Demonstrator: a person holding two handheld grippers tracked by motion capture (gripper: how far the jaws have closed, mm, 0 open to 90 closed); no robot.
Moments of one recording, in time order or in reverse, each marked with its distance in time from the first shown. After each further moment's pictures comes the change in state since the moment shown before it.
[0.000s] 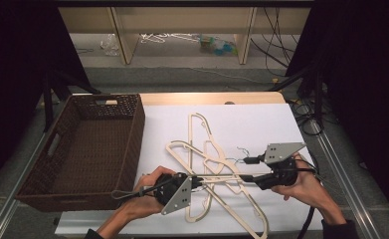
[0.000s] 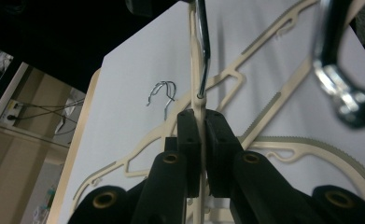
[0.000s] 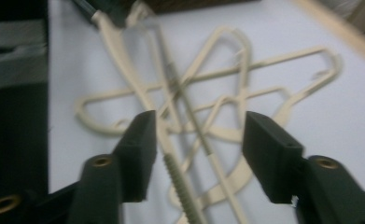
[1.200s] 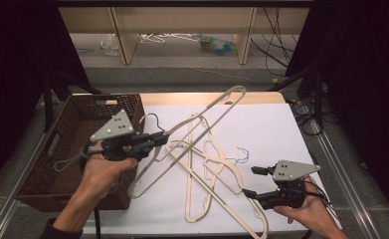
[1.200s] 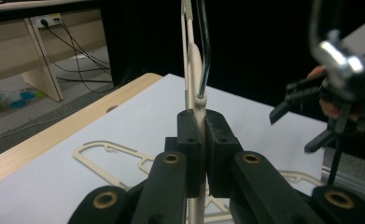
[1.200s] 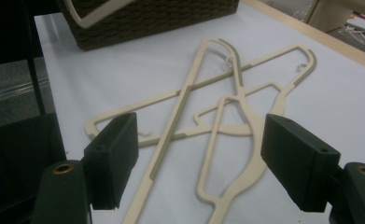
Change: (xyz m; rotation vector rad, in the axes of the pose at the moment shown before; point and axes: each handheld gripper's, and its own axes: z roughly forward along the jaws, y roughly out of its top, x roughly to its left) left arm 0.095 0.002 -0.116 -0.215 0.123 -0.836; right arm 0.045 -0.022 -0.011 -0.068 -0.081 0.114
